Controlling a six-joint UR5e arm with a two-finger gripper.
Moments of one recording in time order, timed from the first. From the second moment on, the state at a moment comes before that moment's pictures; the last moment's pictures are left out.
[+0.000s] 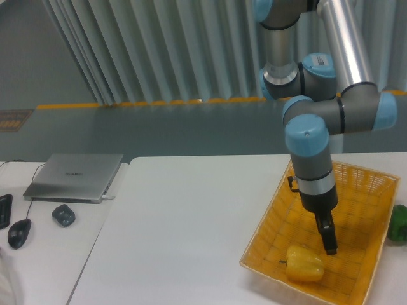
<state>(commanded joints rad) 2.23 -2.04 -1.45 -1.05 1.70 1.54</state>
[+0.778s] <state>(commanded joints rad) 2.17 -2.12 -1.40 -1.05 1.77 1.53</state>
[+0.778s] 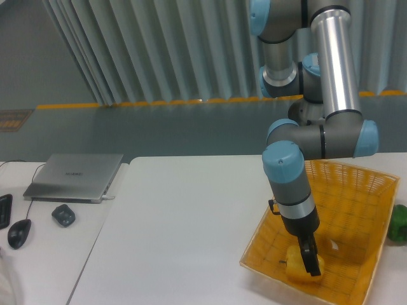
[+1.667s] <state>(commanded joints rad) 2.15 -2.15 -1.41 -1.02 1.78 1.52</state>
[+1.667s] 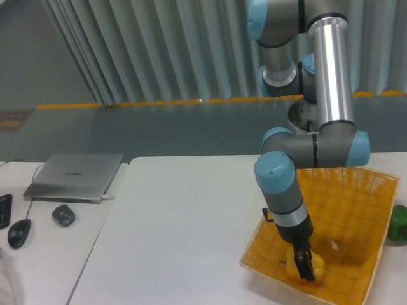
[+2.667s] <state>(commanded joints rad) 2.26 -1.93 -1.49 -1.07 1.73 1.56</state>
